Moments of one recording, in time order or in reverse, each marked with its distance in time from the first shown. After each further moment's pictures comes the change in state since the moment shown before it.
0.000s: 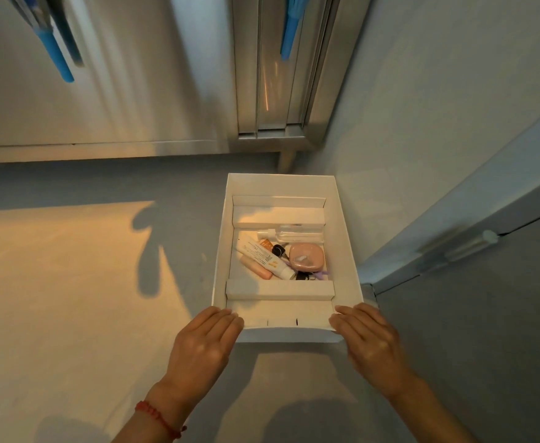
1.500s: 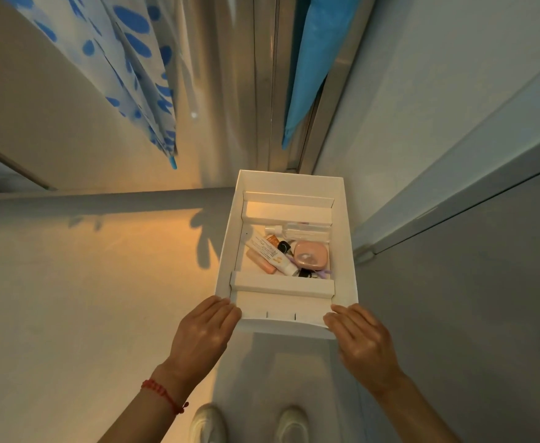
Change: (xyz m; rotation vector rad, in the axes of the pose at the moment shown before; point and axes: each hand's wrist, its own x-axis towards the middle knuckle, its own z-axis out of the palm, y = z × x) left_hand 0.121 0.080 -0.333 0.034 -0.143 -0.041; right_hand 0.149 -0.087 -0.320 -0.011 -0.052 0.035
